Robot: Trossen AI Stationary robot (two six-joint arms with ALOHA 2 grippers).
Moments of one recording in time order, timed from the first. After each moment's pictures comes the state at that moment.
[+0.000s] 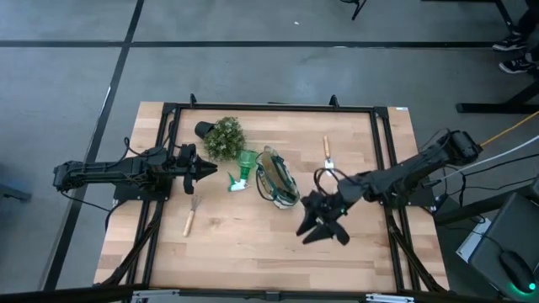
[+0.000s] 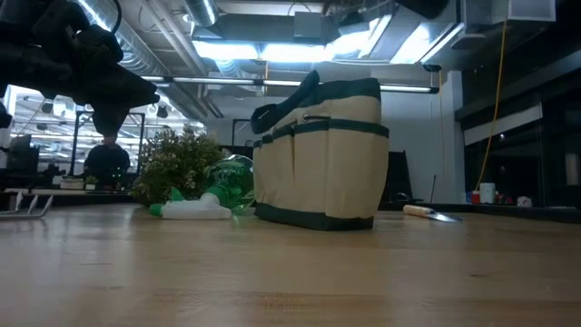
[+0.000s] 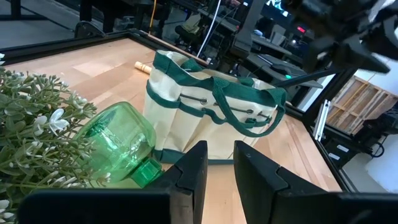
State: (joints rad) left arm 0.13 0.19 0.06 0.00 0.02 -0.43; right arm 0.39 1.36 0.80 0.41 -0.34 0.73
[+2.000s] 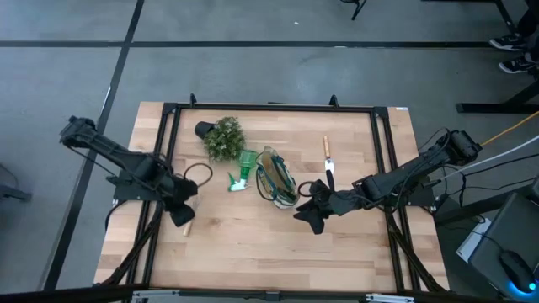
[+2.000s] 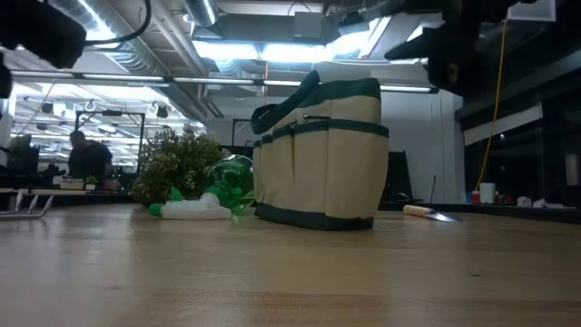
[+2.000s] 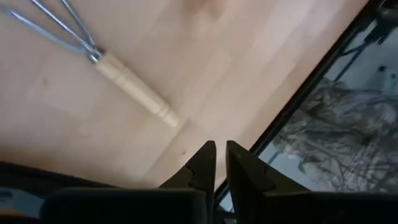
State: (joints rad) left arm -0.43 0.87 0.66 -0.88 0.34 -1.26; right arm 0.46 1.36 0.80 0.00 0.26 1.03
